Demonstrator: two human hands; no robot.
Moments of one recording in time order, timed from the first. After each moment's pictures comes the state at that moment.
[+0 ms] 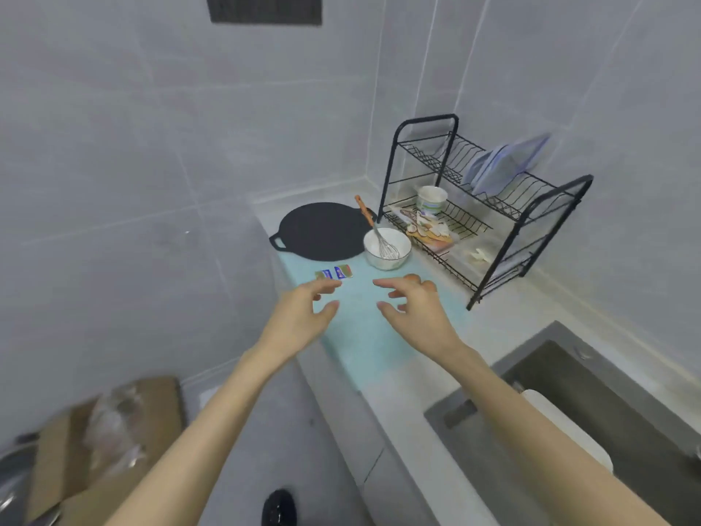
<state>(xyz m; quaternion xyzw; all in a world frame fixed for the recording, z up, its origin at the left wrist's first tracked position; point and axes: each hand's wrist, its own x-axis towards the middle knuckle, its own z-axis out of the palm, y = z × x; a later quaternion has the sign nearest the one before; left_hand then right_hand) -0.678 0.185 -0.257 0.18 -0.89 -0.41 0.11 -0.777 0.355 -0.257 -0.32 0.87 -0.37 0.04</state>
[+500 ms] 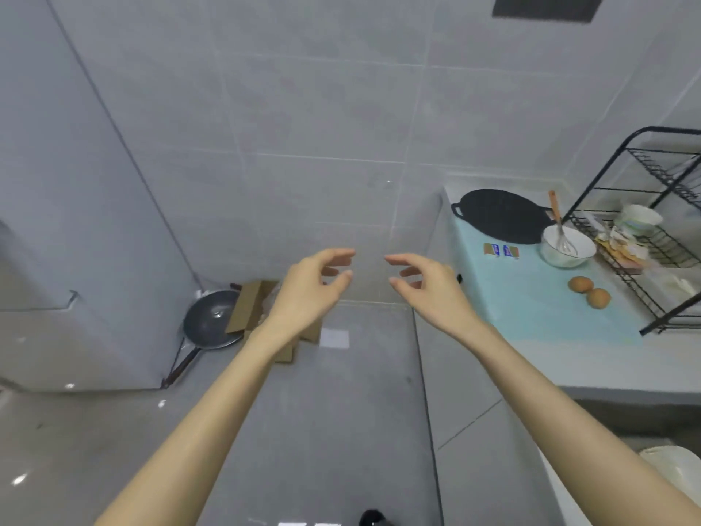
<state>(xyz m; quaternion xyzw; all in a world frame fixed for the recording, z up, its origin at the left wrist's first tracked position) -0.353 0.189 -0.215 0.37 -0.80 -0.38 0.27 -0.532 0.275 -0.230 -0.55 0.74 -0.36 0.14</state>
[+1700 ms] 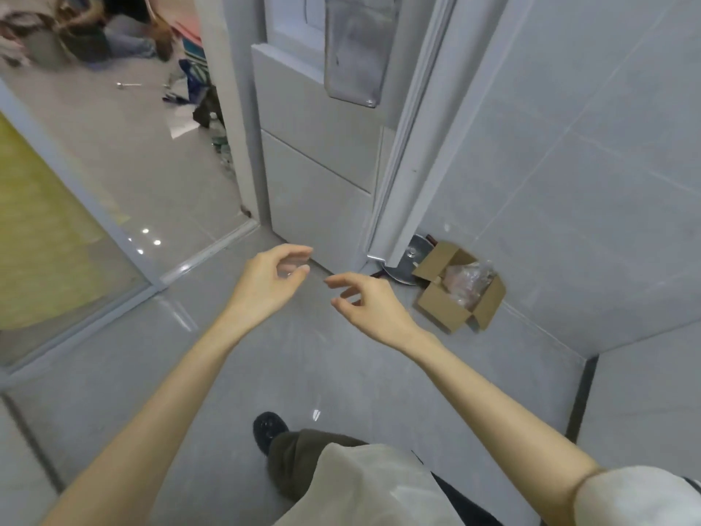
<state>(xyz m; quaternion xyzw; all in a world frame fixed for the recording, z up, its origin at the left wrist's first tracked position) 0.268 0.215 -0.291 0.66 -0.57 -0.34 0.36 0.092 0.187 -0.321 -0.78 0.49 -0.17 0.35</state>
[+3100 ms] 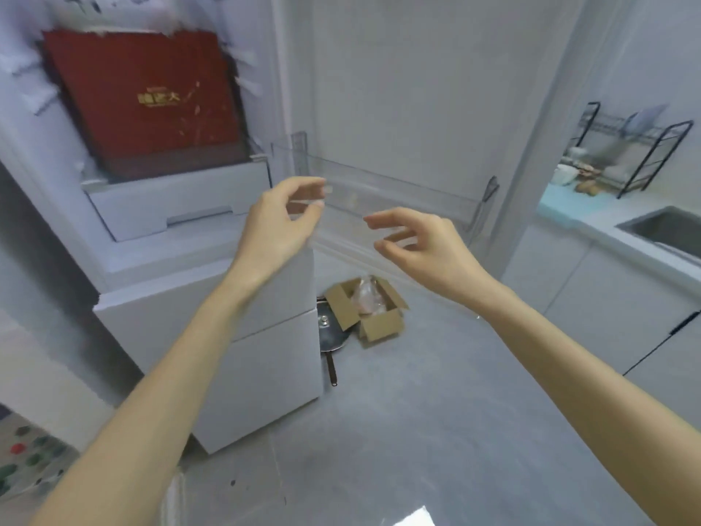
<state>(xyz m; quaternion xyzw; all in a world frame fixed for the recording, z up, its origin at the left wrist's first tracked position) 0.487 -0.157 -0.092 0.13 -0.84 -0.39 0.35 0.385 0.017 -0.103 -0.46 0.78 -0.43 0.02</state>
